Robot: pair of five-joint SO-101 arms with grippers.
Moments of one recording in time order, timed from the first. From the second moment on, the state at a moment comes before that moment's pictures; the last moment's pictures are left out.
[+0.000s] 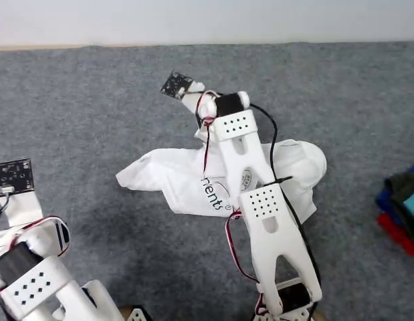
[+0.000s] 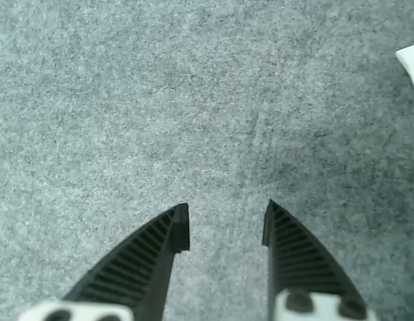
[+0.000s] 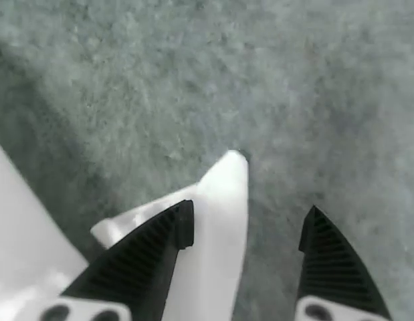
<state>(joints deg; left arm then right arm) -44.1 -62.7 58.9 79.4 -17.2 -21.5 79.6 -93.1 90.8 40.7</state>
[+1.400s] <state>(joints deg) -43.3 -62.7 58.9 79.0 -17.2 -19.3 39.6 -92.7 100.6 53.5</state>
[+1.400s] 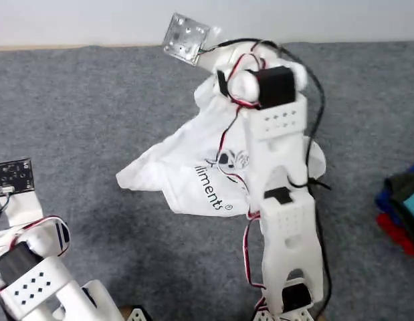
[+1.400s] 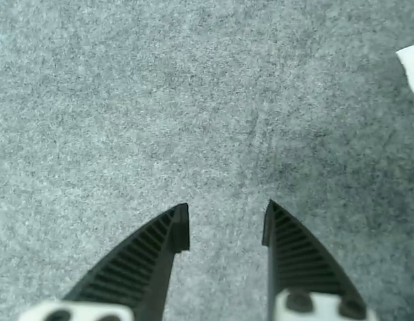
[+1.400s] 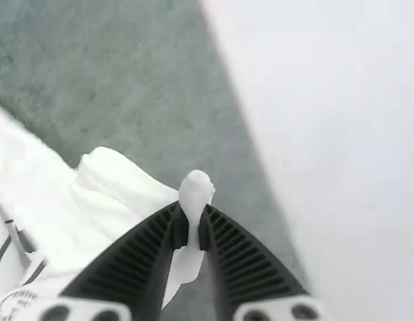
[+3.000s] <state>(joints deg) -7.9 -21.4 39.7 76.2 -51.8 -17.6 -6.6 -32.8 100.1 44.9</state>
